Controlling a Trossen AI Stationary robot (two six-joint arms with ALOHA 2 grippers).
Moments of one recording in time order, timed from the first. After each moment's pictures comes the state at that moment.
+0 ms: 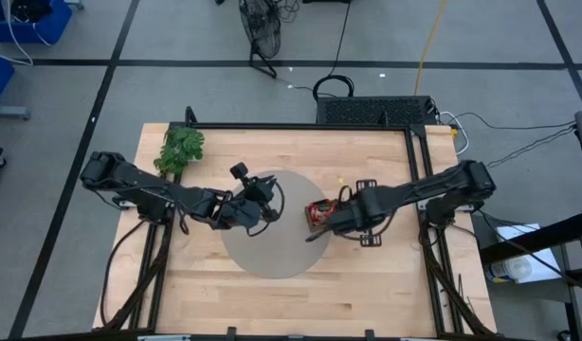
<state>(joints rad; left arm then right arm) -0.25 1.47 1.03 -0.15 -1.02 0.01 0.25 1.65 1.46 -1.58 0.24 0.25</state>
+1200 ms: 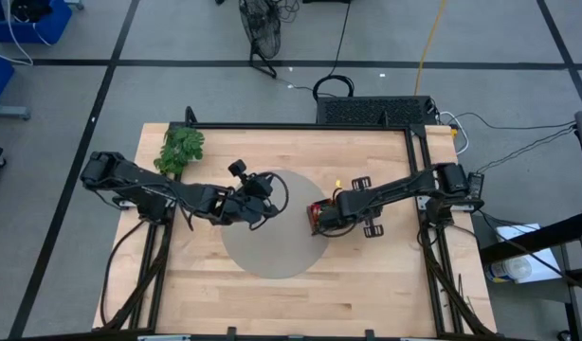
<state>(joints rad) -0.21 1.47 1.03 -0.25 -0.99 -0.10 0.13 1.84 1.25 -1.55 0.34 0.07</state>
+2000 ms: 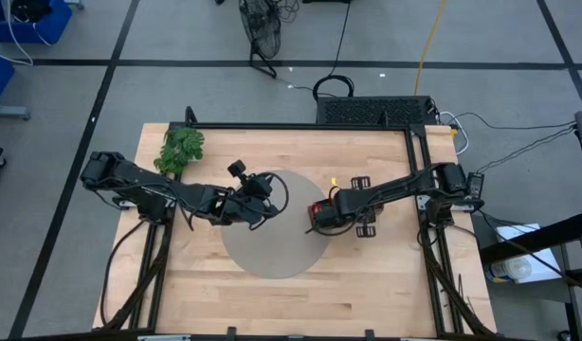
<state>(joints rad) -0.21 1.47 1.03 -0.27 -0.99 -0.13 0.13 1.86 1.30 -1.53 0.34 0.18</state>
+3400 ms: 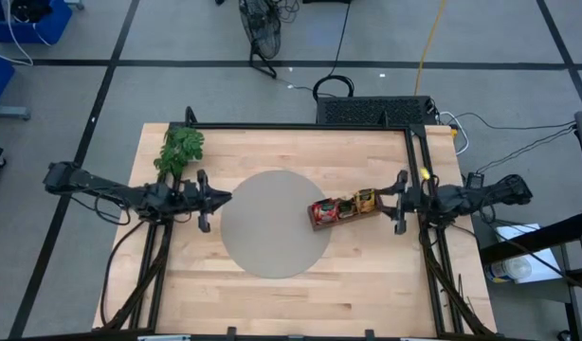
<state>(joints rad) -0.21 0.47 0.02 0.51 -0.35 -0.04 0.26 0.04 0.13 -0.12 0.41 -0.03</state>
